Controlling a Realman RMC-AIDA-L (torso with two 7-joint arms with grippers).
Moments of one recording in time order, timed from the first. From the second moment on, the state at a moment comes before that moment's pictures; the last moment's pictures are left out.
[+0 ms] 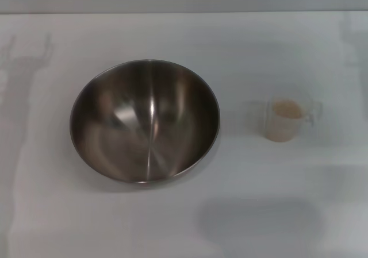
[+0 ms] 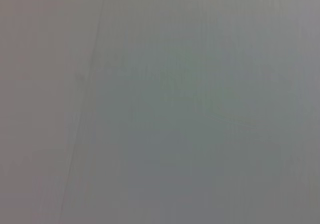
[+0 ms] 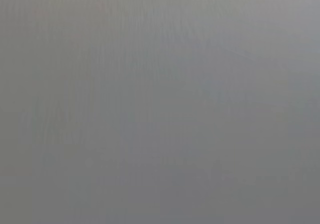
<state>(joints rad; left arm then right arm) -0.32 -2.06 -1.60 -0.57 2.87 1.20 -0.17 0.70 2.05 0.83 0.08 -1.91 -1.56 0.14</state>
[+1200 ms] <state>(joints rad) -0.33 -2.05 -1.89 -1.68 2.81 -0.83 0.01 0.70 2.05 0.83 0.08 -1.91 -1.56 0.14</state>
